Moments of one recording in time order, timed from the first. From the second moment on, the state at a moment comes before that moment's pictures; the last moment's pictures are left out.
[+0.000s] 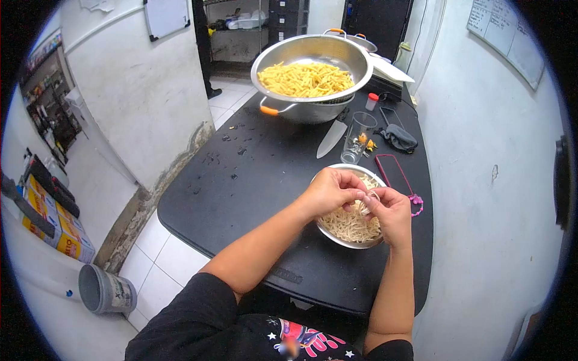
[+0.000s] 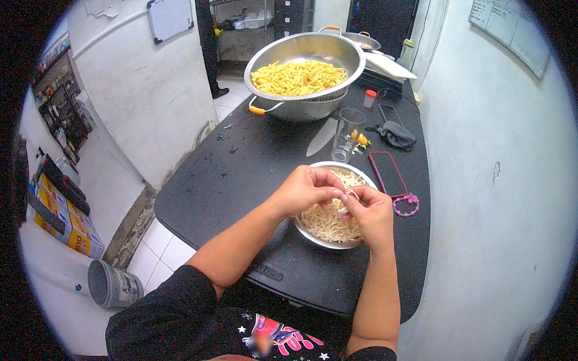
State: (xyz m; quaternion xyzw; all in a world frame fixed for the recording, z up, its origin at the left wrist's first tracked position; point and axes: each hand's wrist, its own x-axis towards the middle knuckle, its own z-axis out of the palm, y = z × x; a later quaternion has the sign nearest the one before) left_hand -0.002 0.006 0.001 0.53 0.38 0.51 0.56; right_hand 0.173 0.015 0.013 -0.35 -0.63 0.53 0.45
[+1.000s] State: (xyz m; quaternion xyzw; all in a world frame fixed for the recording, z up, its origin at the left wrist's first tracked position) left_hand 0.007 -0.001 -0.004 0.66 0.45 0.48 0.36; right_hand 0.170 0.017 0.002 -0.42 -0.68 0.37 0.48
